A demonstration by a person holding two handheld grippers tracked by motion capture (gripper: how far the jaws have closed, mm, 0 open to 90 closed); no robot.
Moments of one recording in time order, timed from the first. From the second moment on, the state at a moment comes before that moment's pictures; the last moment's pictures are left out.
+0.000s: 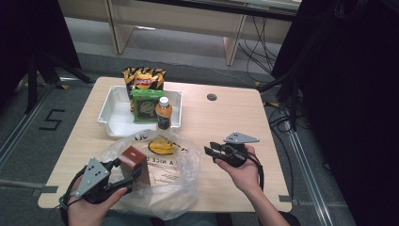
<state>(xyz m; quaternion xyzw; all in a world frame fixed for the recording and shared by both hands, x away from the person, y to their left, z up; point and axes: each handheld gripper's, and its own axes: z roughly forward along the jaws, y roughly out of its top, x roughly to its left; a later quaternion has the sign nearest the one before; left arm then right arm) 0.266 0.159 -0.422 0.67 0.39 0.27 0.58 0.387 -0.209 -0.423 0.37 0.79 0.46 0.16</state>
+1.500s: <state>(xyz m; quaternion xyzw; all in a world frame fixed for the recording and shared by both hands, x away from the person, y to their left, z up) 0.274 0.175 -0.367 0.64 0.35 0.30 0.61 0.385 -0.210 -0.423 0.38 0.79 0.47 0.14</state>
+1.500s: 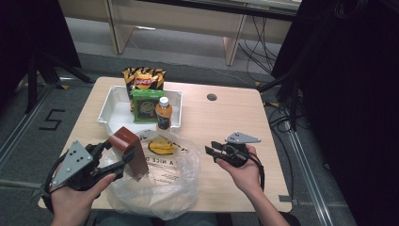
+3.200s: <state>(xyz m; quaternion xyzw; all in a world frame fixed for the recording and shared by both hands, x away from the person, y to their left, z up) 0.296 0.187 -0.337 0.61 0.34 0.32 0.64 0.387 -0.211 -0.424 0.38 0.78 0.47 0.16</state>
